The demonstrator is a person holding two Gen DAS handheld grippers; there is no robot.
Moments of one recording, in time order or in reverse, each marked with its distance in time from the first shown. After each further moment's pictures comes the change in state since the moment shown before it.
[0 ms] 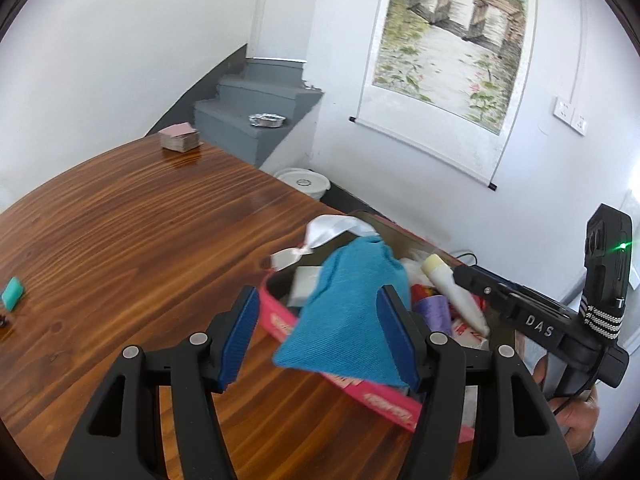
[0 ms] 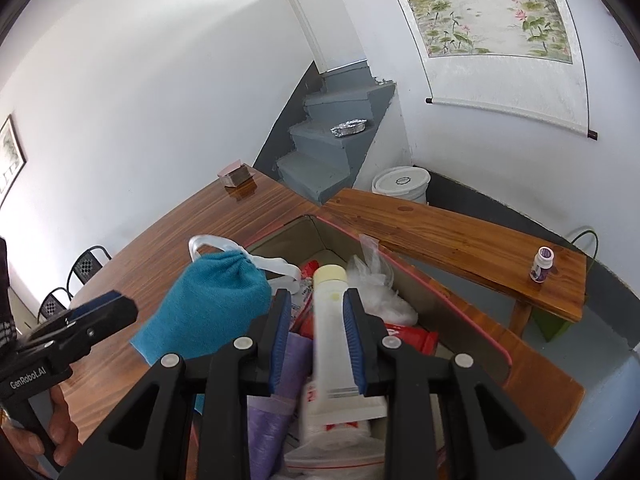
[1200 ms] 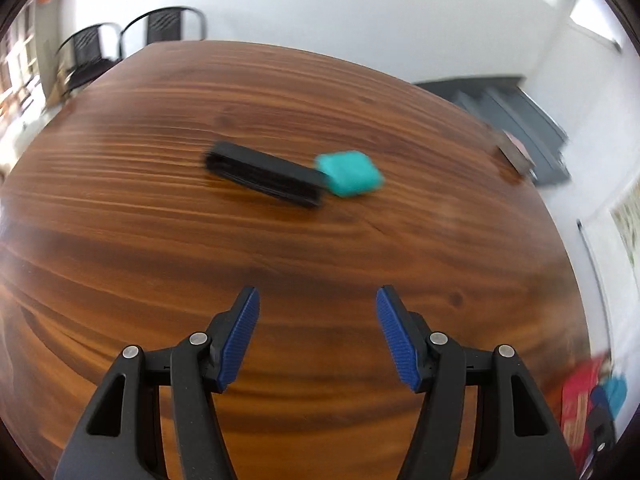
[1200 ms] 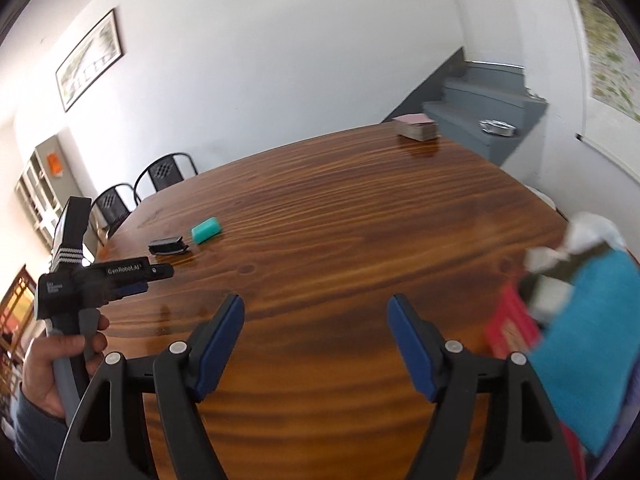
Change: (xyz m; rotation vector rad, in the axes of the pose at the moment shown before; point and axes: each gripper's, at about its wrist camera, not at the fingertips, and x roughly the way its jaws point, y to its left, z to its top) left arm -0.068 0.348 -0.097 -0.746 0.072 0.534; right arm 0.088 0.244 -0.055 -0.376 0.142 0.273
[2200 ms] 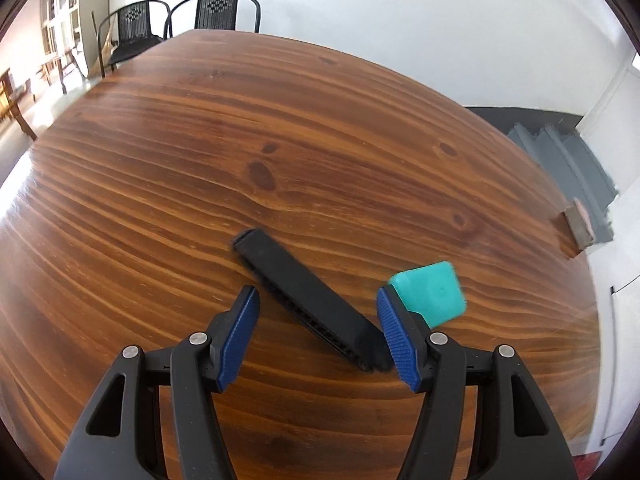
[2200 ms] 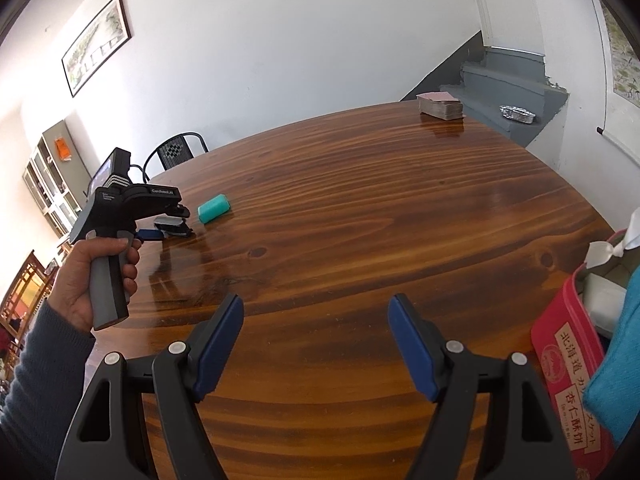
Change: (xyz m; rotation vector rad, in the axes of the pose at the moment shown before) left arm 0.066 0.019 0.075 -0.124 0.010 0.142; right arm 0.029 0.004 -0.007 0.000 0.070 0.038
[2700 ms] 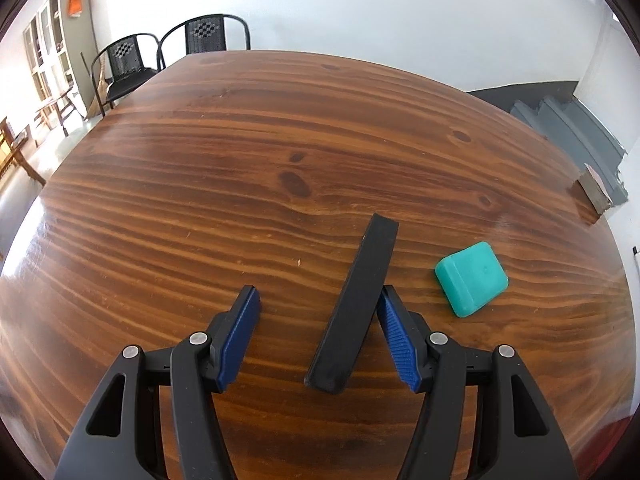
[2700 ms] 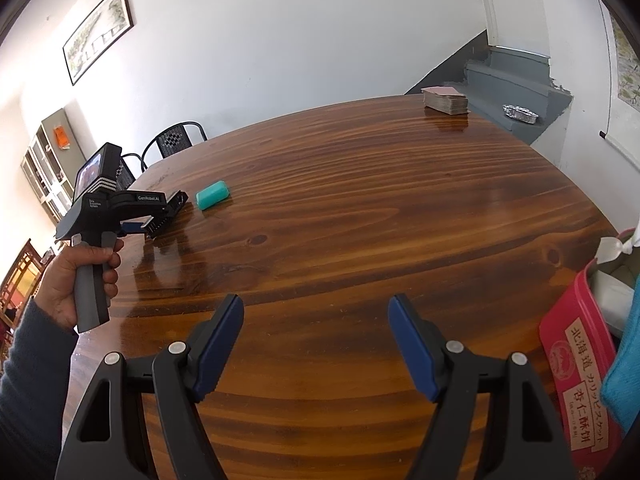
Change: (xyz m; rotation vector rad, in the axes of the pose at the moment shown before) left arm 0.001 0.013 -0.001 0.141 -0.046 0.066; right arm 0.009 0.005 -0.004 -0.027 0.024 -0.012
